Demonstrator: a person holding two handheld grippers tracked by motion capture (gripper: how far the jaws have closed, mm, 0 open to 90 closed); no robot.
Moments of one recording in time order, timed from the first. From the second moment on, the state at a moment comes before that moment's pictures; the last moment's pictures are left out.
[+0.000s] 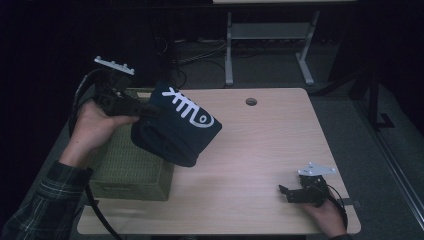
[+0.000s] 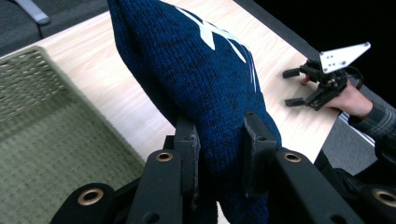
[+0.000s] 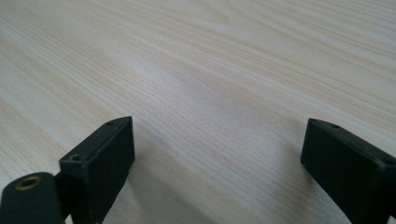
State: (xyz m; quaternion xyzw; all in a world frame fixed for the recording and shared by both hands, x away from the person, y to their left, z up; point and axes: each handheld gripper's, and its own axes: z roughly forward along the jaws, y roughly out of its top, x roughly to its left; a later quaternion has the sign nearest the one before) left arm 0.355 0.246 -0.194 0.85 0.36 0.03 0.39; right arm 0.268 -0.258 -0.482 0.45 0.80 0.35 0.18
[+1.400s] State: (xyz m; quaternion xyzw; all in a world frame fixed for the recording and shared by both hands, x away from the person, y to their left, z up) left arm 0.335 0.361 -0.210 0.78 0.48 0.07 0.39; right arm 0.268 -0.258 -0.482 0.46 0.80 0.35 0.18
